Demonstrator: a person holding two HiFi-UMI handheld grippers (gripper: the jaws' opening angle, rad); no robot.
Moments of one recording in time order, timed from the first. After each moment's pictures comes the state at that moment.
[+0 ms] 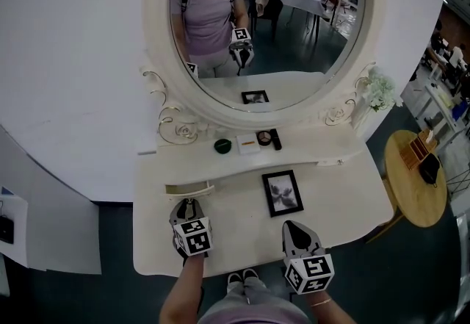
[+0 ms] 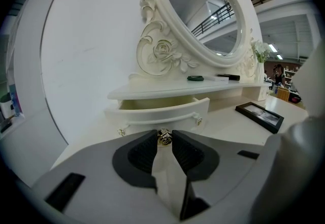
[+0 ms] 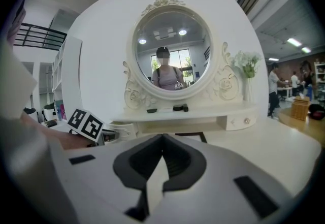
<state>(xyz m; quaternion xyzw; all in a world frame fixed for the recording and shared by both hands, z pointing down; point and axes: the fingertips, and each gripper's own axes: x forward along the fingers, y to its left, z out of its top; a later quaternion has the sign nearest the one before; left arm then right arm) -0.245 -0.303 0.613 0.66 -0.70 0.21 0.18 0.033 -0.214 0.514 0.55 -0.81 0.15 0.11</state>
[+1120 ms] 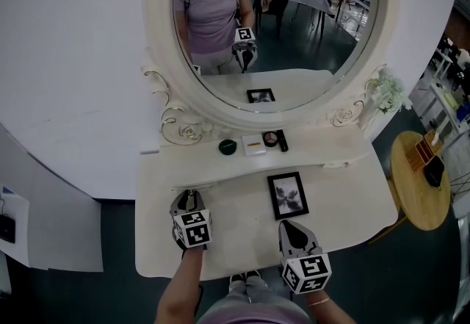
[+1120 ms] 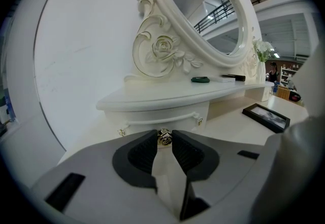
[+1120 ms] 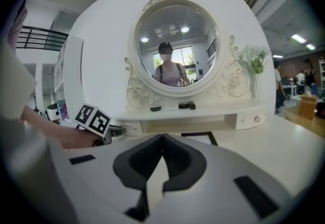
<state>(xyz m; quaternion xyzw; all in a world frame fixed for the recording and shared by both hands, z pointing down) -0.253 -0.338 0.610 0.67 -0.69 0.21 0.17 0.012 -0.232 0.522 0.54 -0.82 0.16 0.12</state>
